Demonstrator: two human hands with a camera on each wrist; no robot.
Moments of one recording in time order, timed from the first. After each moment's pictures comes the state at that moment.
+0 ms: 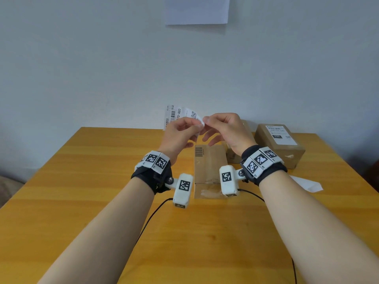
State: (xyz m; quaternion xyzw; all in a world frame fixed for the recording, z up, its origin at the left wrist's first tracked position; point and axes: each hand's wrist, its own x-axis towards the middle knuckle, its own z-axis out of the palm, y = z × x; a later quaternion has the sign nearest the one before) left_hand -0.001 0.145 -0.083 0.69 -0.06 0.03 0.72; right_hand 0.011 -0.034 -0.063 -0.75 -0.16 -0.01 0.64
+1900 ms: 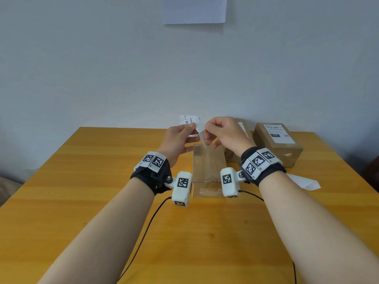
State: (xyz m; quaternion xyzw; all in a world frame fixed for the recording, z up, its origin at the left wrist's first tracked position) left_hand 0.001 0.142 -0.094 0.67 -0.03 -0.04 0.74; right_hand 0.020 -0.037 -0.076 -0.82 -0.12 -0.01 0.56
